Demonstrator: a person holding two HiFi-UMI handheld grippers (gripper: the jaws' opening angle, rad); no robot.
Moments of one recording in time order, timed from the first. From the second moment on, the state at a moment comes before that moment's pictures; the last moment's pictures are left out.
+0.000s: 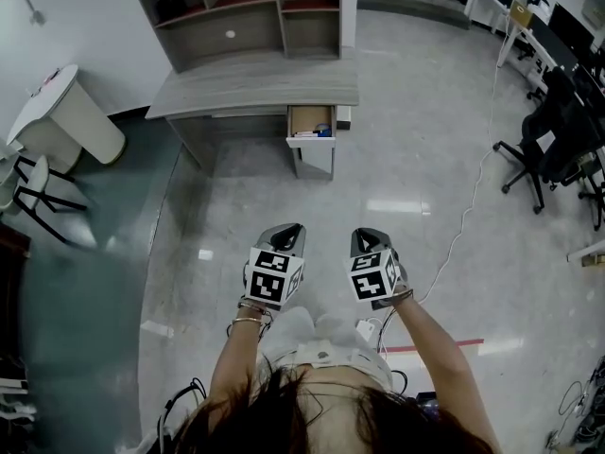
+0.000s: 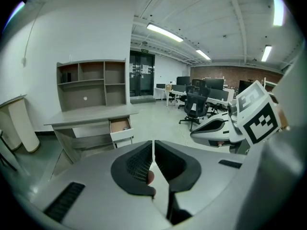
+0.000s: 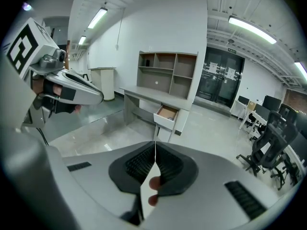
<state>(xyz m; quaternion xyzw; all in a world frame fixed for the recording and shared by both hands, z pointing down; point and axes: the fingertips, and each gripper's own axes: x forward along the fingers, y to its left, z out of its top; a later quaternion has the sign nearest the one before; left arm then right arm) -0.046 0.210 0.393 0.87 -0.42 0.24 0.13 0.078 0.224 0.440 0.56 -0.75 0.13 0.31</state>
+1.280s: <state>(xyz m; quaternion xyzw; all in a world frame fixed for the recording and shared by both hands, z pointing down) -0.117 0.300 0.346 0.89 -0.40 0.18 0.10 -0.015 0.311 0.386 0.58 -0.76 0.10 0.28</state>
